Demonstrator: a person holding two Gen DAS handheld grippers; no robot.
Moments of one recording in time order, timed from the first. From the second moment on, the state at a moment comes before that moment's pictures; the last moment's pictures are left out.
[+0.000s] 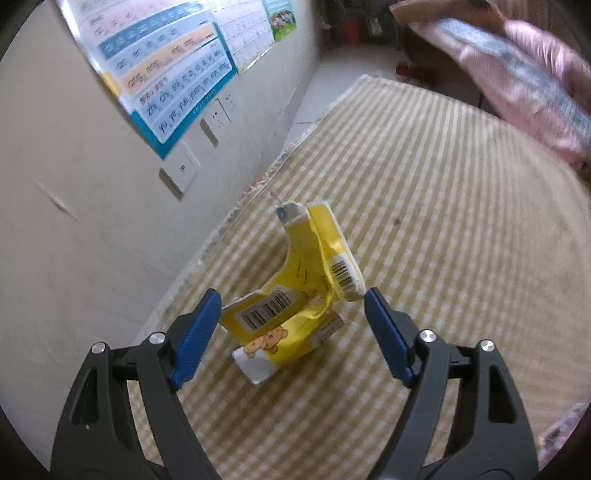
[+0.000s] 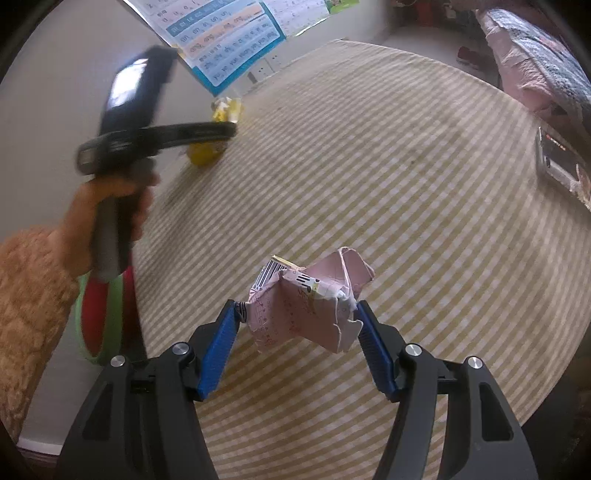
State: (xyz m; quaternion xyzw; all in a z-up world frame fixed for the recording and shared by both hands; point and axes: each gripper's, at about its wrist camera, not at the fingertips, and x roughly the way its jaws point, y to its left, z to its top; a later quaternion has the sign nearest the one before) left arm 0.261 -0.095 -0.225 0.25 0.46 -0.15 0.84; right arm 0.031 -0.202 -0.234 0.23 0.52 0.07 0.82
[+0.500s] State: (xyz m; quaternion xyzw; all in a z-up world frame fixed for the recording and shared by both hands) left arm 0.208 -0.070 -0.198 0.19 0.49 -0.18 0.83; right arm 0.011 -0.217 -0.220 0.24 0.51 0.07 0.82
